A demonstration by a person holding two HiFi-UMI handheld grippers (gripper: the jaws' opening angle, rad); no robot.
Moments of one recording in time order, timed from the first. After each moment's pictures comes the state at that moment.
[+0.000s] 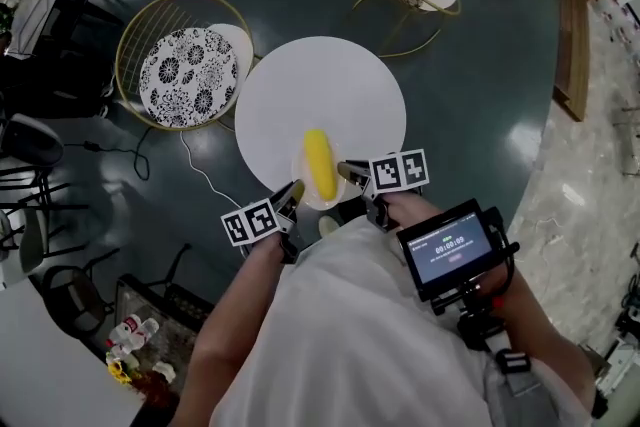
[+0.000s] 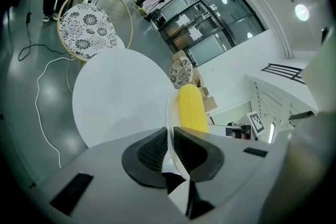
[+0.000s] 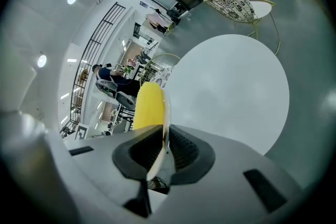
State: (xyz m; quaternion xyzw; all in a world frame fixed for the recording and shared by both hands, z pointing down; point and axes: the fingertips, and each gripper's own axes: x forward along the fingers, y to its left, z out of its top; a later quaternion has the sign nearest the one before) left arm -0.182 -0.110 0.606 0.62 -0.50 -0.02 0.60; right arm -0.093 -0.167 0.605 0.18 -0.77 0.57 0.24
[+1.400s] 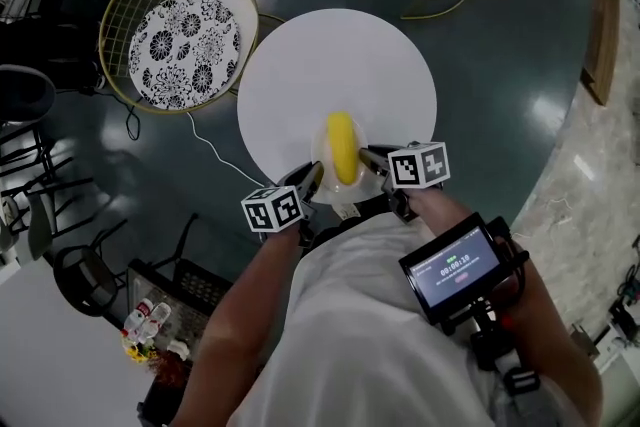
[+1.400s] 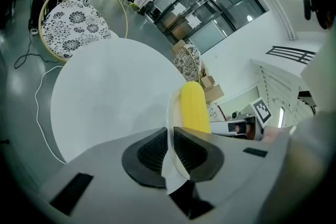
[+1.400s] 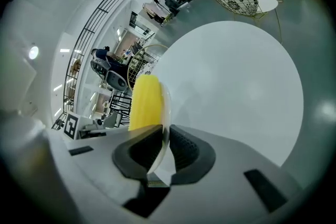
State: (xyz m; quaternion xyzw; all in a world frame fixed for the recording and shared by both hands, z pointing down) left arm -0.190 -0.160 0.688 0.63 -0.50 0.06 0.59; right arm -0.097 -0.211 0.692 0.17 -0.76 0.55 0.30
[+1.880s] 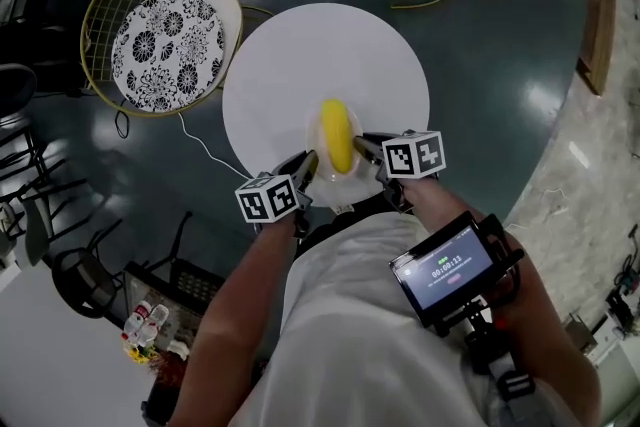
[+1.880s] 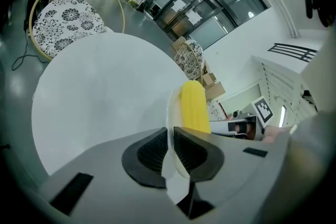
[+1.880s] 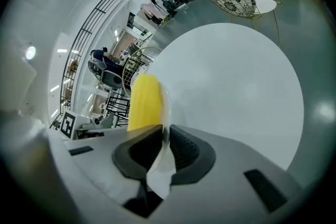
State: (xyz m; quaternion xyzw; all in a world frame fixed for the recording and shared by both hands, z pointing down) left arm -0.182 -0.192 0.706 0.63 -0.49 0.08 0.60; right arm -0.089 -0.240 0.712 0.19 -0.75 0.56 0.31
